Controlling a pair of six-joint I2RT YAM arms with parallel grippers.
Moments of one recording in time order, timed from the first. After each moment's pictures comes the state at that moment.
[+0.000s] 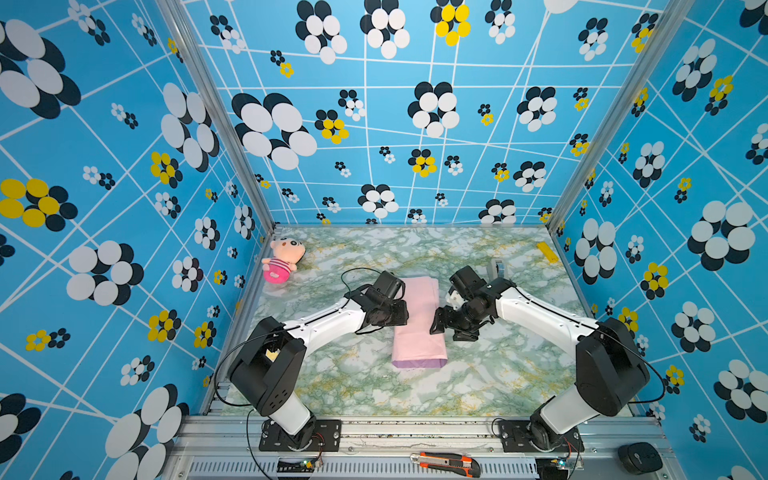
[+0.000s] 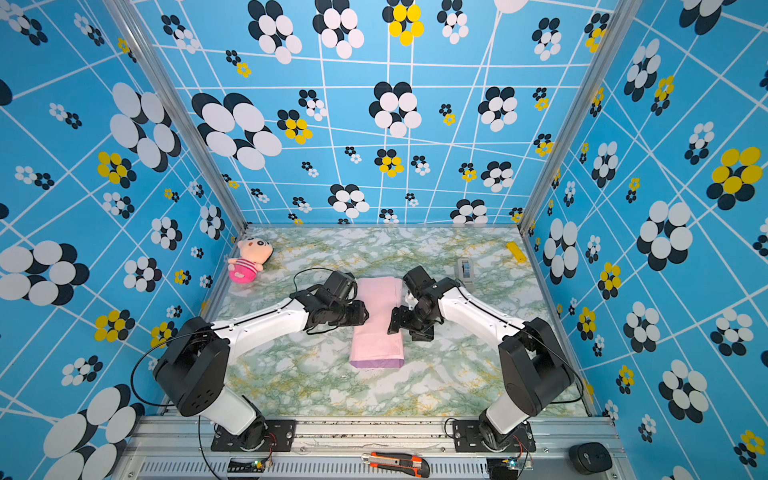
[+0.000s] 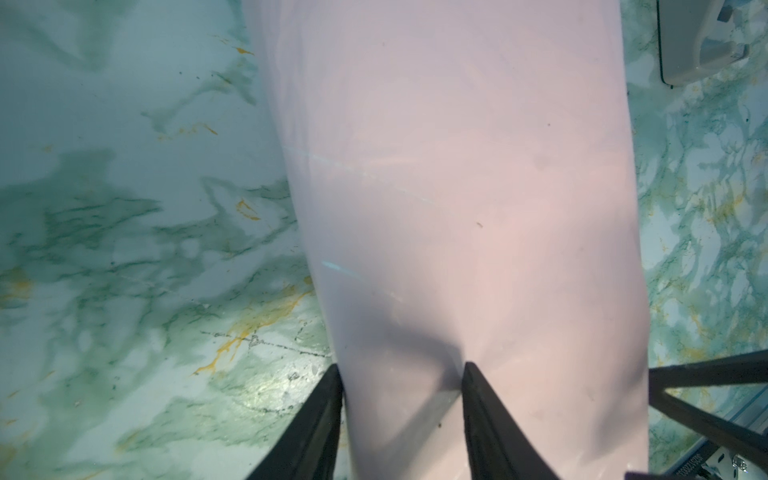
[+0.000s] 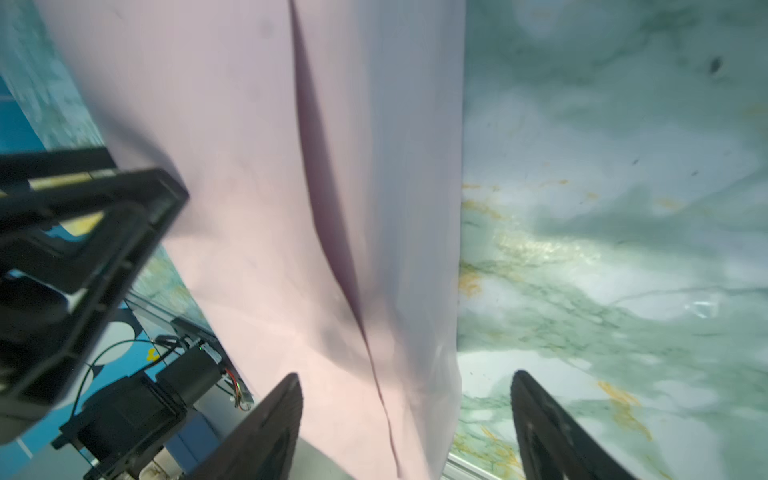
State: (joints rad) left arm -0.66 1.61 1.01 -0.39 0.12 -0.63; right arm 0.56 1.61 1.15 -0.84 -0.35 0.62
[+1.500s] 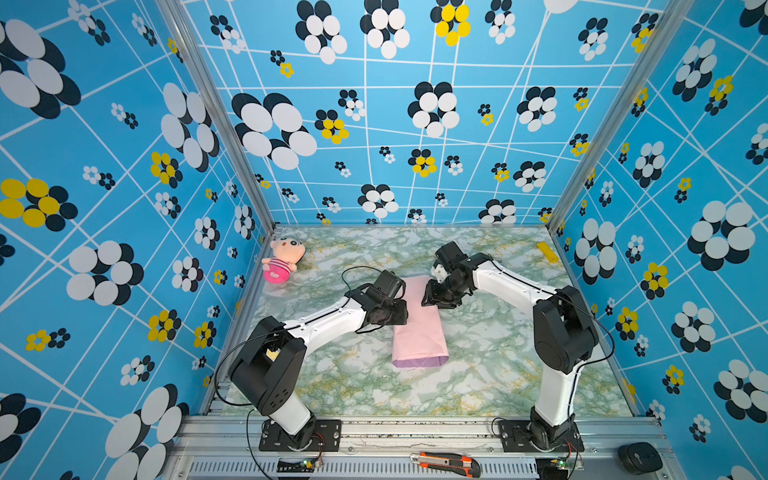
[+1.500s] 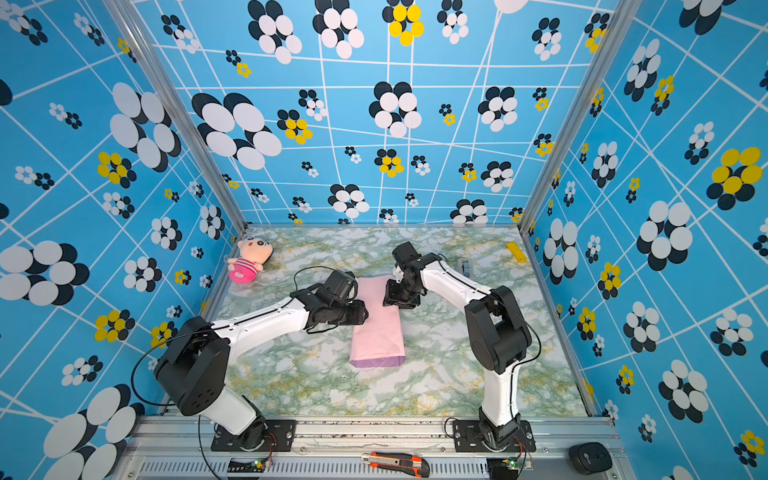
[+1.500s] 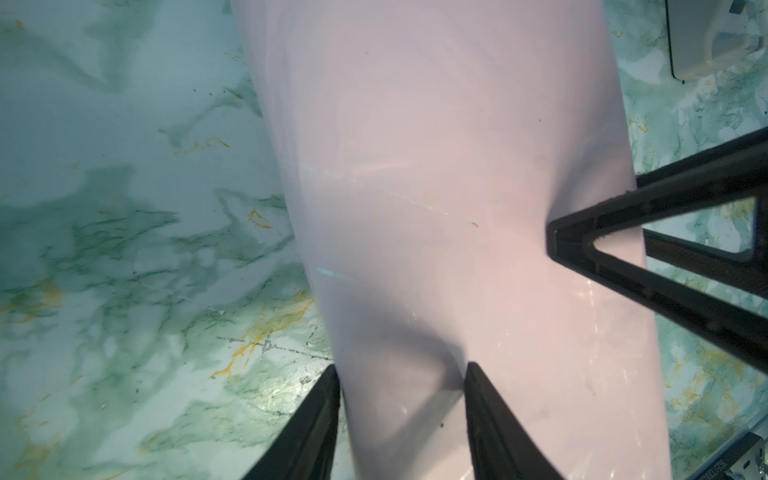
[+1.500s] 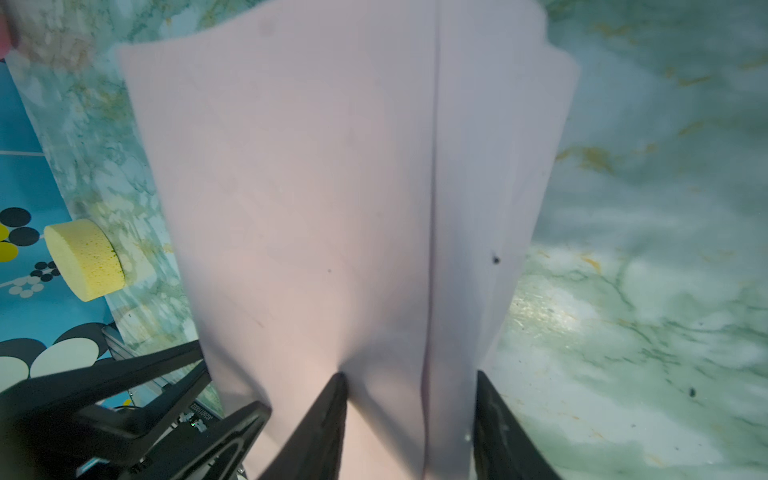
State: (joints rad) left arm -0.66 1.61 1.03 -0.42 0.10 -0.60; right arm 0.53 1.92 1.46 -0.80 -0.33 0.51
